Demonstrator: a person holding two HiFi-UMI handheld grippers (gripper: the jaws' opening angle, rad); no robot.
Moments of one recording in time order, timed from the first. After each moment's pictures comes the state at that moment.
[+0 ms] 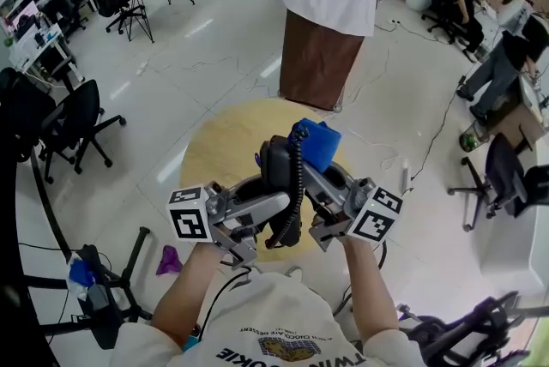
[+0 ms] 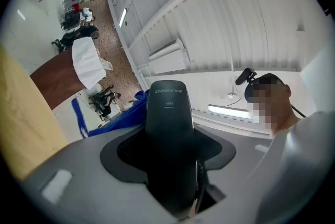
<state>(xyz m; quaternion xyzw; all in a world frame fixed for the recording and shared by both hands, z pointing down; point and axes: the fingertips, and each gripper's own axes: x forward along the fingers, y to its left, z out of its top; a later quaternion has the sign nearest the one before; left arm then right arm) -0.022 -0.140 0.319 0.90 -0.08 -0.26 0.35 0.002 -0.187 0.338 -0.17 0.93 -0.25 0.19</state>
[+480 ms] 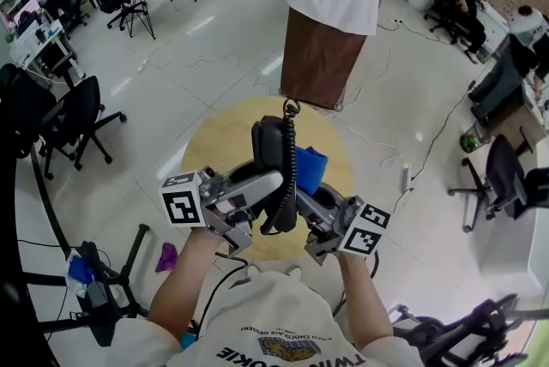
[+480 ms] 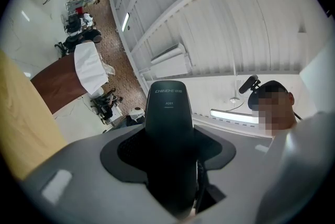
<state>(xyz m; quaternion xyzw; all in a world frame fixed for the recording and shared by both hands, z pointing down) -0.037 -0.167 0.307 0.89 -0.10 -0.27 0.35 -0.009 -0.159 0.386 -0.15 0.94 -0.28 0.16</state>
